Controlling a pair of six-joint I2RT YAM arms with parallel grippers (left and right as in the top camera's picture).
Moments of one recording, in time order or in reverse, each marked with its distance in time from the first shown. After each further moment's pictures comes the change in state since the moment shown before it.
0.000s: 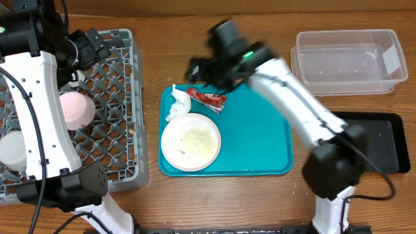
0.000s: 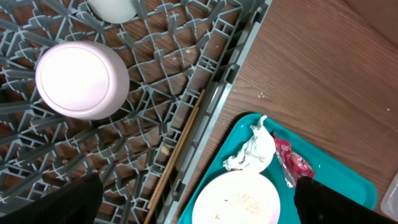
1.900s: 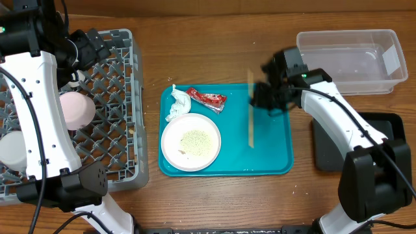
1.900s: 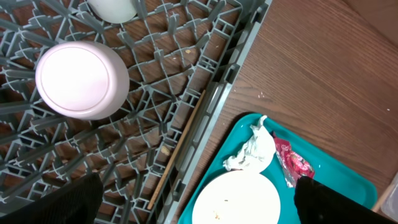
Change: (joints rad) left arm 0.000 0.000 0.000 0.000 0.000 0.000; right arm -0.244 -0.238 -0.603 0.237 -0.071 -0.247
